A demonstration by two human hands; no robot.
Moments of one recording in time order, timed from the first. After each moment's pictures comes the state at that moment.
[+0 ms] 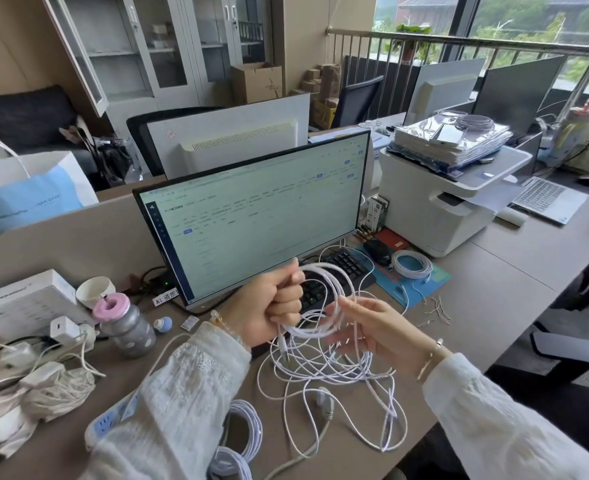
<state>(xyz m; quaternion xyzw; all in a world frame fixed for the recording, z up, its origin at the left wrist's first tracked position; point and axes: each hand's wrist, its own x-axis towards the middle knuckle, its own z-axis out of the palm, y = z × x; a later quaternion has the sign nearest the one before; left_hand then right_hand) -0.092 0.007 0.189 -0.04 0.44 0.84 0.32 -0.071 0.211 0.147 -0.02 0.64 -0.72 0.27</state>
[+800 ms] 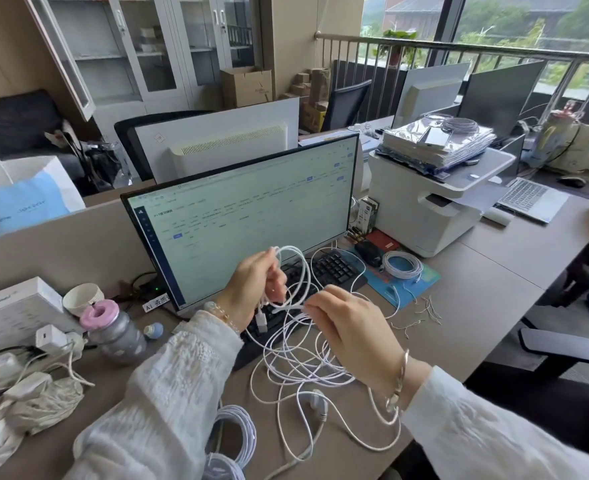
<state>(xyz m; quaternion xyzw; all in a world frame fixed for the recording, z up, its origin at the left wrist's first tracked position) -0.117 0.005 0.177 -0.02 0.65 0.75 0.09 -0.048 0.177 0.170 -0.26 0.90 -0.27 -0.21</state>
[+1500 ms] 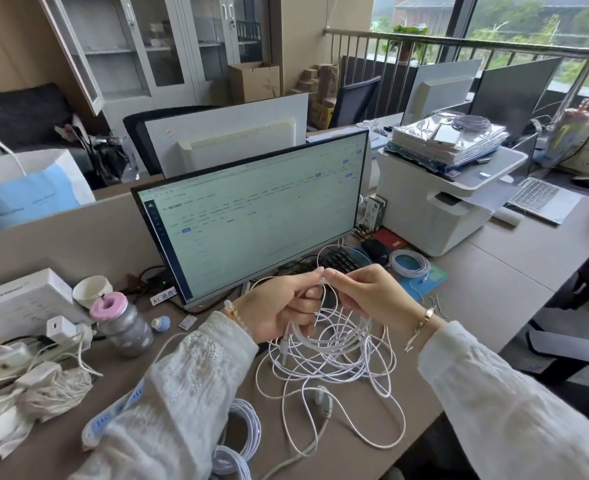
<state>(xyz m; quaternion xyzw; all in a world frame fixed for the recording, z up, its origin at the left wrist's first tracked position) -0.094 0.020 0.187 0.02 0.54 0.73 0.41 -0.086 0.197 0.192 -0.07 0.86 -0.50 0.08</state>
